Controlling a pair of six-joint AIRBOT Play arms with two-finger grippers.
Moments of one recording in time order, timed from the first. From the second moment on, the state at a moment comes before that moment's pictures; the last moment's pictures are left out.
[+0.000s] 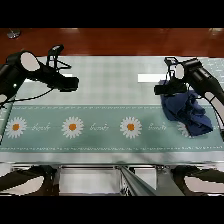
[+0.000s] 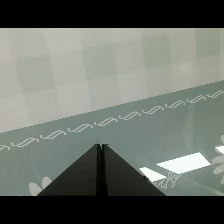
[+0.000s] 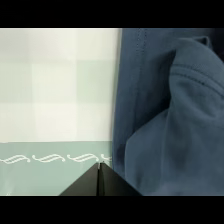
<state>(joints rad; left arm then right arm) -0.20 -1.34 1.26 1.26 -1.15 -1.55 0.20 -1.47 1.25 -1.71 1.18 1.82</state>
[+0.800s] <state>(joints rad) -0.13 -1.29 1.33 1.31 -1.15 -1.54 0.02 -1.32 1.28 -2.00 1.09 1.88</state>
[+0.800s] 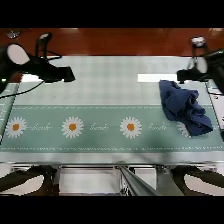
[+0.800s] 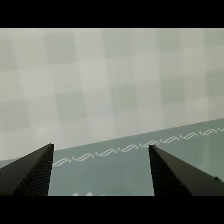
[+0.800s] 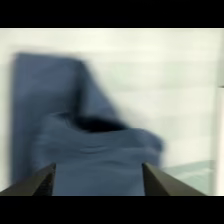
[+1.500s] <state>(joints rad) -0.12 -0.90 0.72 1.28 -0.92 -1.64 -0.37 -1.32 0.87 -1.43 0.84 1.77</state>
